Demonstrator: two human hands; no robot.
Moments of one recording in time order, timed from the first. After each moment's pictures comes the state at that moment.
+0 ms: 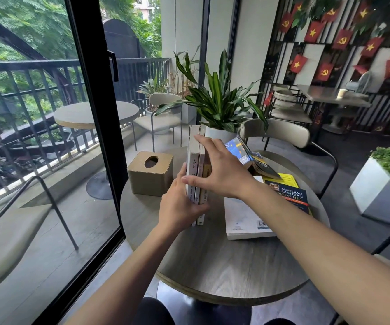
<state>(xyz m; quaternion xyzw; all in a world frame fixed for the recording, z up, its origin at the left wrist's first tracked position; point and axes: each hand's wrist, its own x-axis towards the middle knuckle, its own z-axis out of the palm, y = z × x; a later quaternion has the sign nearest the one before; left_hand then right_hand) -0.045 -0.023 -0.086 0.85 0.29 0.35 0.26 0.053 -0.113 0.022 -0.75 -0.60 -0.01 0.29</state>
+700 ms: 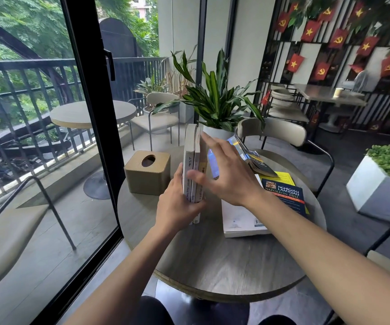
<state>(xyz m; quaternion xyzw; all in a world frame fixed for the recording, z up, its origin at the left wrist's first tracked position) -0.045 -0.024 -0.091 0.84 0.32 0.35 0.27 0.061 -0.131 0.009 -0.73 -0.59 -0.10 0.32</state>
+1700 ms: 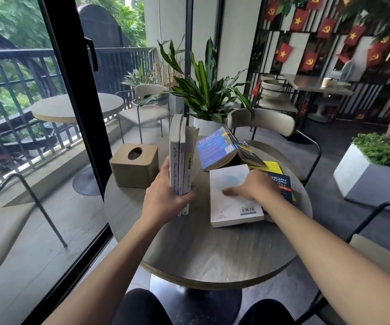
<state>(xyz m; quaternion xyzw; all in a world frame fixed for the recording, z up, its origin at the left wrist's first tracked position) -0.047 -0.022 -0.092 0.85 0.30 0.34 0.26 0.139 -0.162 -0.048 -0.96 -0.24 0.07 0.13</state>
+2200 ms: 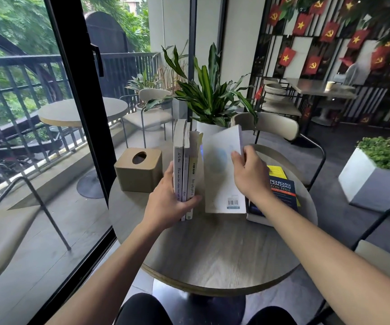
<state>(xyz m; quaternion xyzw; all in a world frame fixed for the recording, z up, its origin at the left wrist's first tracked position) -0.053 -0.018 -0.090 0.86 0.28 0.32 0.28 0.099 -0.153 -0.016 -0.82 -0.35 -0.11 0.45</state>
